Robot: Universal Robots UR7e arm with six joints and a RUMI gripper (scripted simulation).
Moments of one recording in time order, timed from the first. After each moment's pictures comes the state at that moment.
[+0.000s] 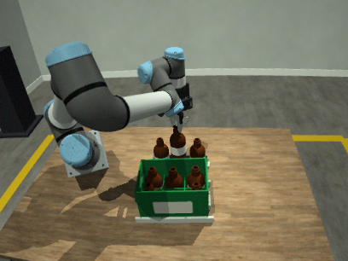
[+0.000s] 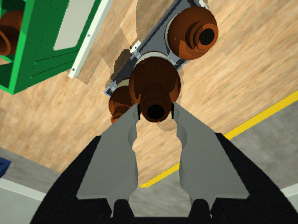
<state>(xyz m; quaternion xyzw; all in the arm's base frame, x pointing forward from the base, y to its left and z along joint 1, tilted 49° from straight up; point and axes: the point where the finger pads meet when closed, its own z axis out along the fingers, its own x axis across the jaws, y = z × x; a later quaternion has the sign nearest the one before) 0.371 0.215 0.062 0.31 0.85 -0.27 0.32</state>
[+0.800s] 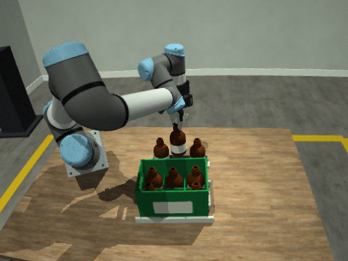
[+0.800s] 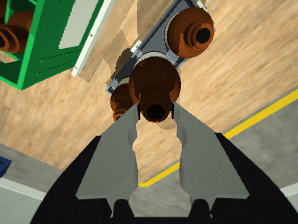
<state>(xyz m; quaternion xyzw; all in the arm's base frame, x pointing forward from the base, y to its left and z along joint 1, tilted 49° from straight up) 0.367 0.224 0.071 0.31 0.85 -0.27 0.32</state>
